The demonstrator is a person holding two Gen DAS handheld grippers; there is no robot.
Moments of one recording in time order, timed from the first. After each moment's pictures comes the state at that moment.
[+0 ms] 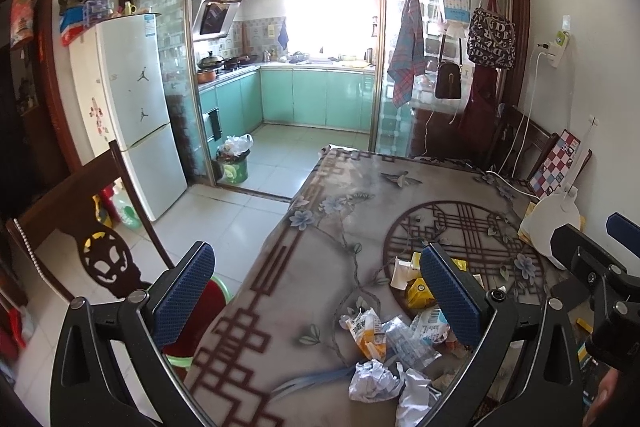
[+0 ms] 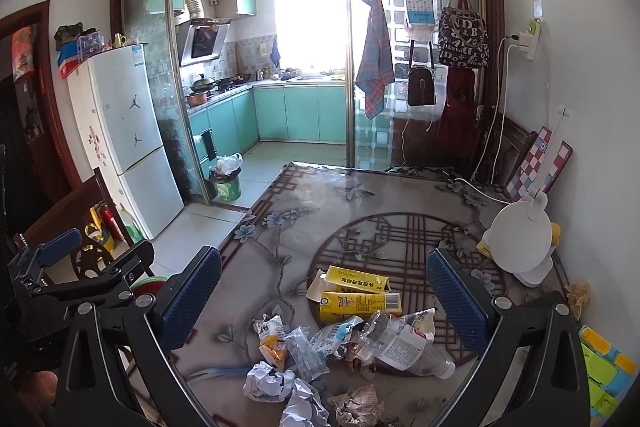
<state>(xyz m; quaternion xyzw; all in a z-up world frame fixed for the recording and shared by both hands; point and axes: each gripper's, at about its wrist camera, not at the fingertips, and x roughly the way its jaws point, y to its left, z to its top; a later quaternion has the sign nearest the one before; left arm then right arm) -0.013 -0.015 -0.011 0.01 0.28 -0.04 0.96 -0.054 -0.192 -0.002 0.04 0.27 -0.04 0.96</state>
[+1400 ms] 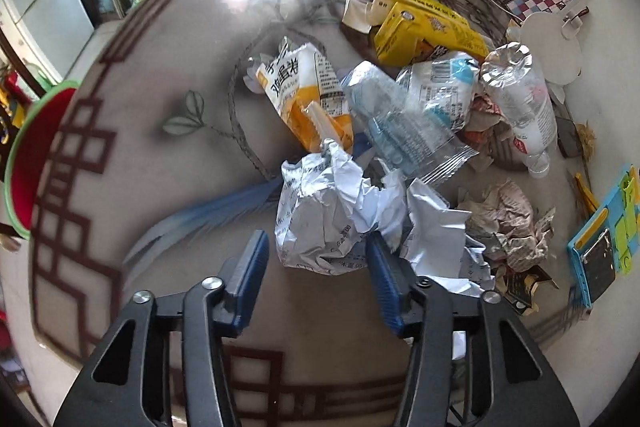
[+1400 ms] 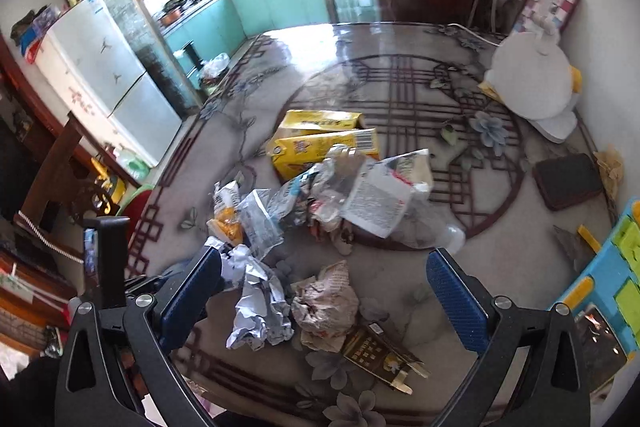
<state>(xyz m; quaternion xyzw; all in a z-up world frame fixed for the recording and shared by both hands) 0.011 -0.058 -0.242 -0.01 0.59 -0.18 0.79 -0.055 -0.273 -0.143 0.13 0.47 -0.01 0.87</state>
